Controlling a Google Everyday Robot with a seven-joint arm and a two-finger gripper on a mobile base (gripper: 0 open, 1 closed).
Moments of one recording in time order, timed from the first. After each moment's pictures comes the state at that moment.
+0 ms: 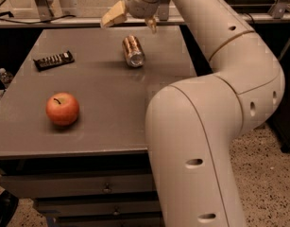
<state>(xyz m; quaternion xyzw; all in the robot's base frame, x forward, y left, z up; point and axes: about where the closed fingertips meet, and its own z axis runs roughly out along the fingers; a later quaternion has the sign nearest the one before) 0.782 0.039 0.918 -0.13 0.95 0.18 0.21</state>
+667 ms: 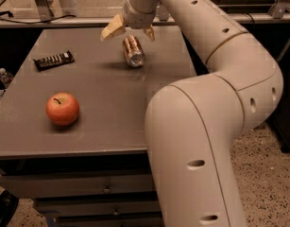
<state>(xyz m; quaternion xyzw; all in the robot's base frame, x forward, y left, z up) 0.777 0.044 0.883 -0.17 0.96 0.15 0.19</state>
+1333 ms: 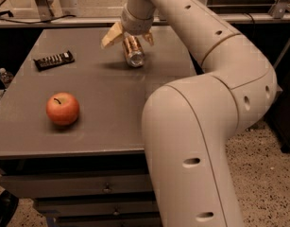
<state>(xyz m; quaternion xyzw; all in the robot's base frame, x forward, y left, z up) 0.775 0.045 0.860 -0.19 0.96 0.13 0.17</state>
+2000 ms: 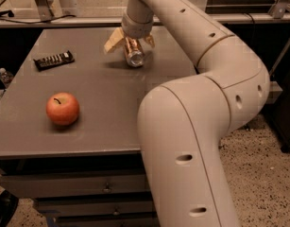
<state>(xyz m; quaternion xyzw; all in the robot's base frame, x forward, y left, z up) 0.781 0.039 0.842 -0.21 0.96 0.10 0.16</state>
